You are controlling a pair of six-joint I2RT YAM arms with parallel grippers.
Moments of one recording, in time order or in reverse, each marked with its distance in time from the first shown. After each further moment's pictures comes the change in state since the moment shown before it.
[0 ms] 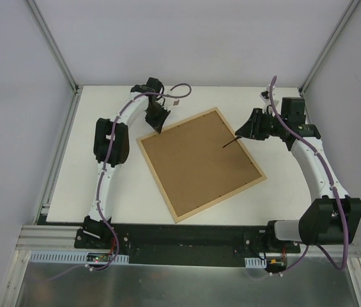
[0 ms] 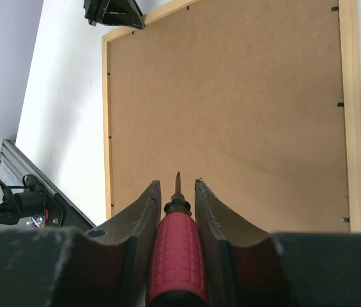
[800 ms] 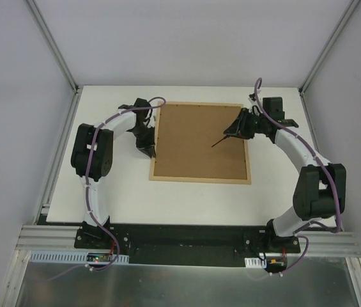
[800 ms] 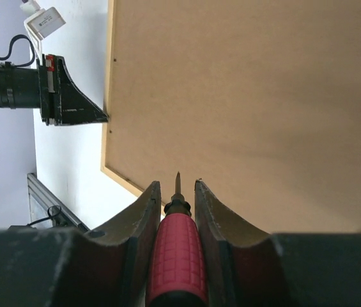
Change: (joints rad) left arm 0.038 -0.381 -0.666 0.166 0.032 -0.725; right arm 0.057 0.203 -0.006 0.164 0.082 0.225
